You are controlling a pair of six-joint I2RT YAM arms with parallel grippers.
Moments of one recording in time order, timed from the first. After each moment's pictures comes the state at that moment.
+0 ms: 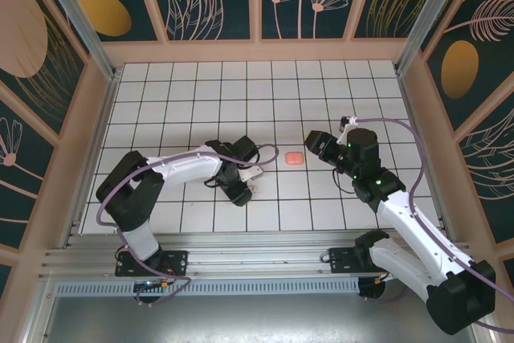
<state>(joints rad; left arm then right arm) -0.82 1.75 1.08 -0.79 0.12 0.08 0.43 0.85 0.62 -0.17 -0.16 0.81</state>
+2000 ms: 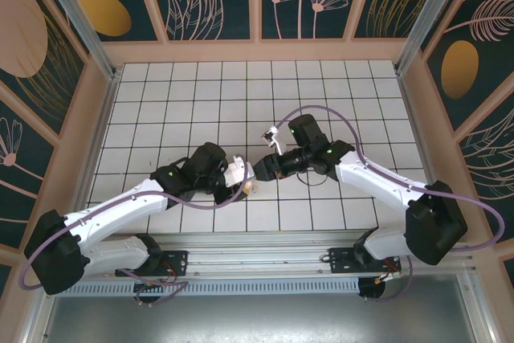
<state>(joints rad) -0.84 1.16 0.76 -0.42 0.23 0.33 0.71 1.36 0.91 -0.34 -0.79 0.44</state>
